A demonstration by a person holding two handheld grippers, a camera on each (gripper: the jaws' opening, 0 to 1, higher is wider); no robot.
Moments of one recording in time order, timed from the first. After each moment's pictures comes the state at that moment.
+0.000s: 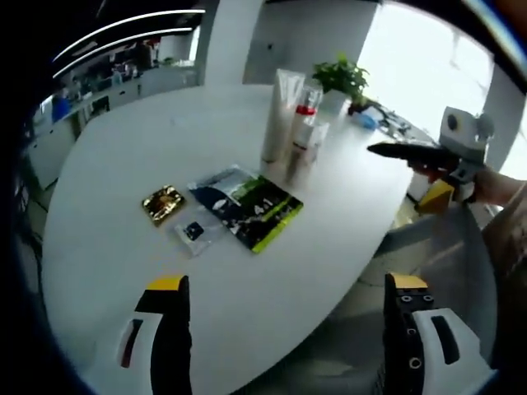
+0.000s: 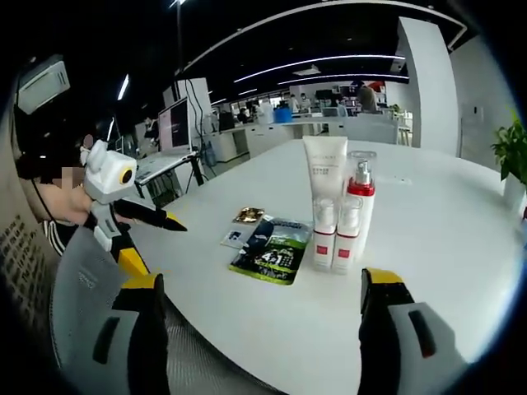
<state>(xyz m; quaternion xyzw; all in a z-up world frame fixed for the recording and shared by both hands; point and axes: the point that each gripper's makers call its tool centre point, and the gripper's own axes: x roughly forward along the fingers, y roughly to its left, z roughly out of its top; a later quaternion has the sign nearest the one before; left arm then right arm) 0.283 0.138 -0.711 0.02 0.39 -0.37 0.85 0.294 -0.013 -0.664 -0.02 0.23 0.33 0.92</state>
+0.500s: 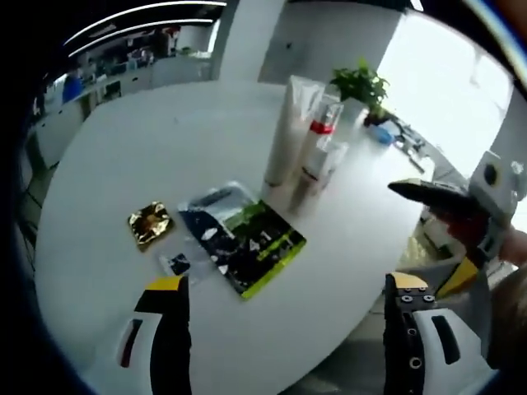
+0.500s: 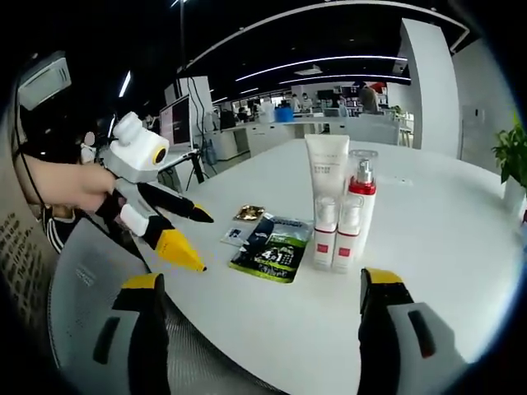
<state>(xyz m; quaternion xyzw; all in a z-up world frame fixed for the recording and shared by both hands) 0.333 0.089 -0.710 -0.01 0.41 -0.33 0.85 0.292 -0.013 -0.667 -0.02 0.23 0.33 0.91</state>
